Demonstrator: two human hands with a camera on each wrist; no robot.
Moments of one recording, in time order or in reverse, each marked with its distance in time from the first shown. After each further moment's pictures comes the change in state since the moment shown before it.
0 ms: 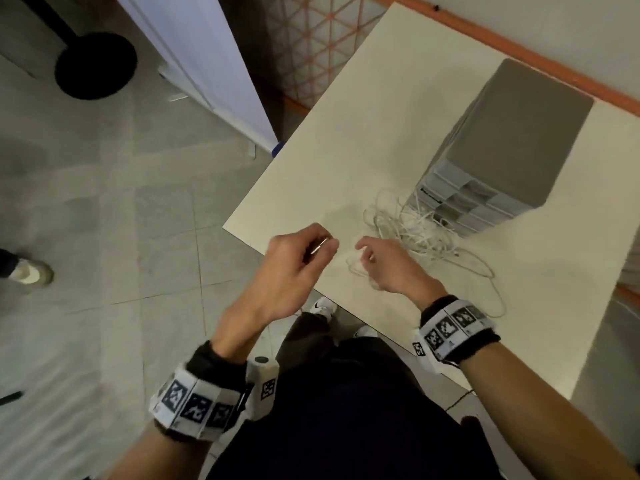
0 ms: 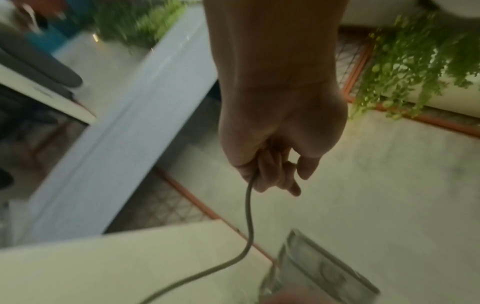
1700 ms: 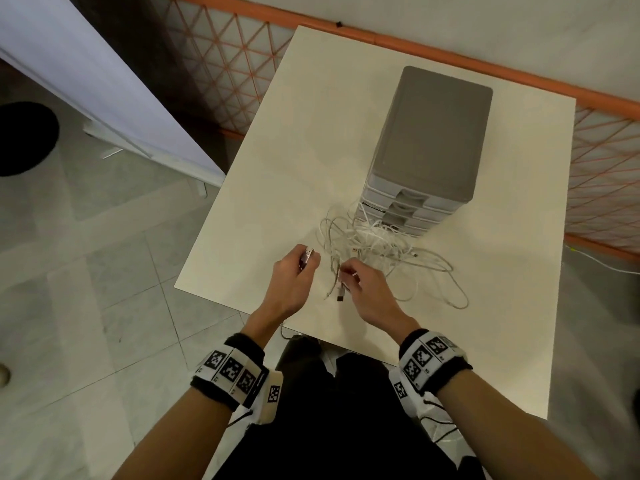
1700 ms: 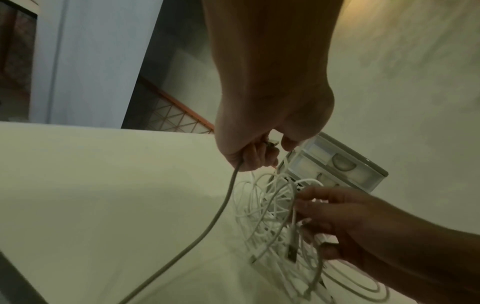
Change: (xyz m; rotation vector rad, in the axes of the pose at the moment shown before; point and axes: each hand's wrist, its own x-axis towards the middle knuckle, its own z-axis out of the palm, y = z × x) left_hand 0.093 -0.058 0.093 -0.081 -0.095 -0.166; right_hand -0.014 0.041 0.018 0.457 0.377 0.024
